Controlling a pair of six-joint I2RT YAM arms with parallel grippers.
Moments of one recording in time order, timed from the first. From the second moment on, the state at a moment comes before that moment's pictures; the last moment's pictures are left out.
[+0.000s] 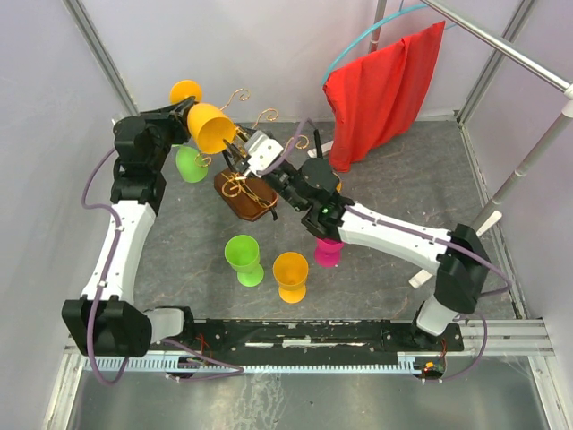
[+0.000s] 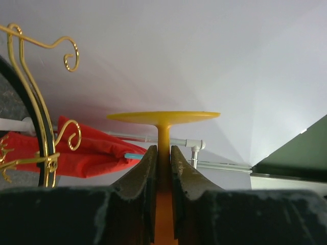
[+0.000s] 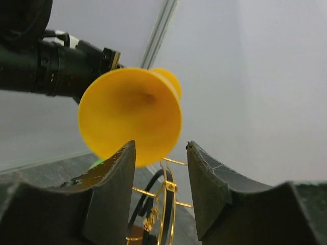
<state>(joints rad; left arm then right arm) -0.02 1.22 1.20 -0.01 0.10 -1.68 1.01 1.69 1.42 0.71 0.08 -0.49</state>
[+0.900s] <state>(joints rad) 0.22 1.12 1.01 0.39 0.51 -0.81 1.02 1.35 1.19 0.37 0.35 -0.59</state>
